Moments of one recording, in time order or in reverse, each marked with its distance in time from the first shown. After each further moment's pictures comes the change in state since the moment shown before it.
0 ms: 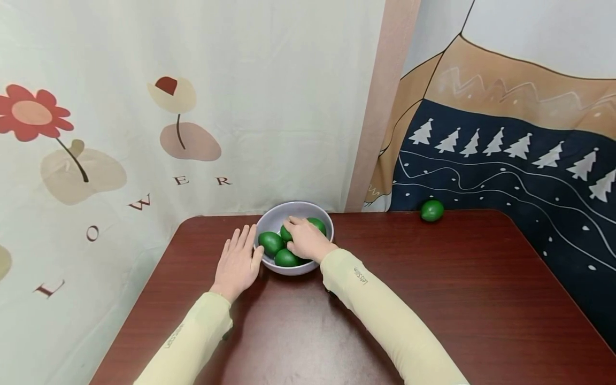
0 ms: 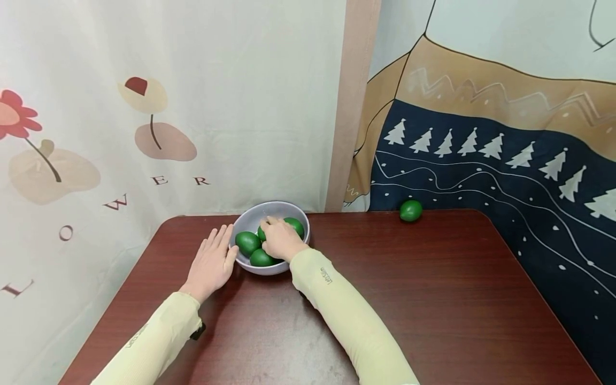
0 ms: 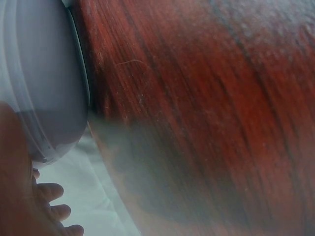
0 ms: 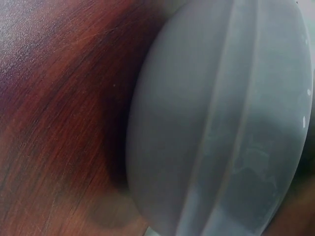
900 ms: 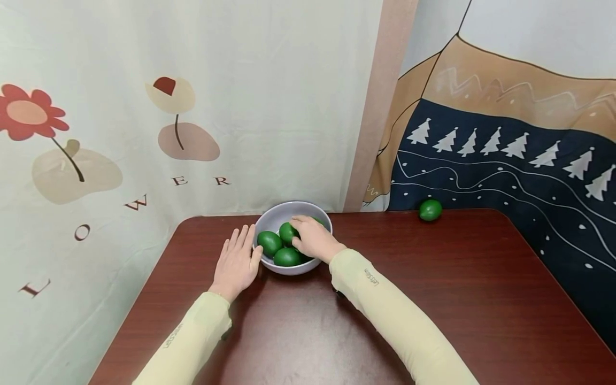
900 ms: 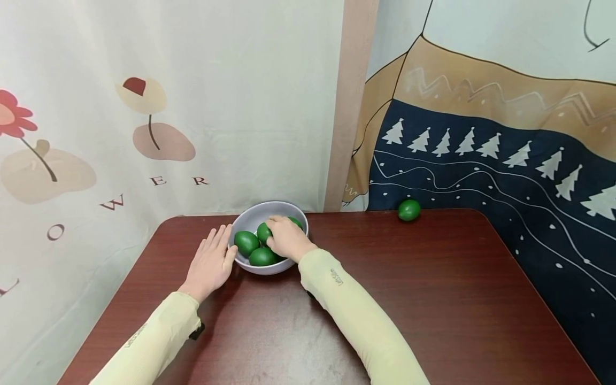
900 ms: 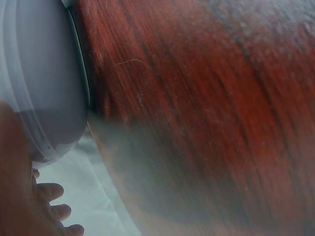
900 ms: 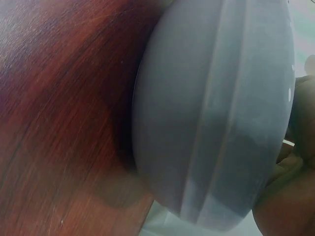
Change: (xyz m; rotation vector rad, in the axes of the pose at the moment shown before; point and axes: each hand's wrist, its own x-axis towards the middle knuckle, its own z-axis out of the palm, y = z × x) left_hand 0.001 -0.002 0.001 0.003 0.005 0.010; right_hand -0.014 0.014 -0.009 0.084 0.117 -0.065
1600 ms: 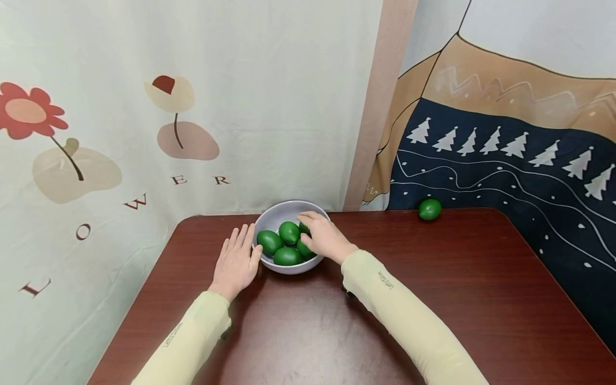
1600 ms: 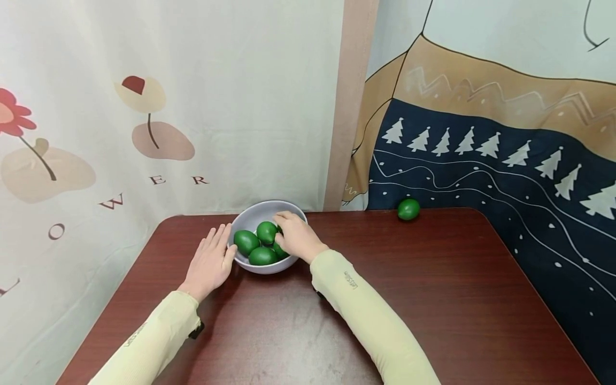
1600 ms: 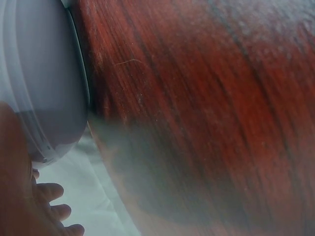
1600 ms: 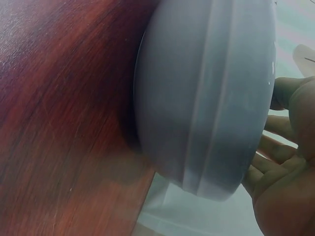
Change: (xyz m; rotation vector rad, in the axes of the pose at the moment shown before) left_hand -0.001 0.002 -0.002 -0.010 0.003 0.001; right_hand -0.019 0.017 -0.007 0.084 0.111 -0.017
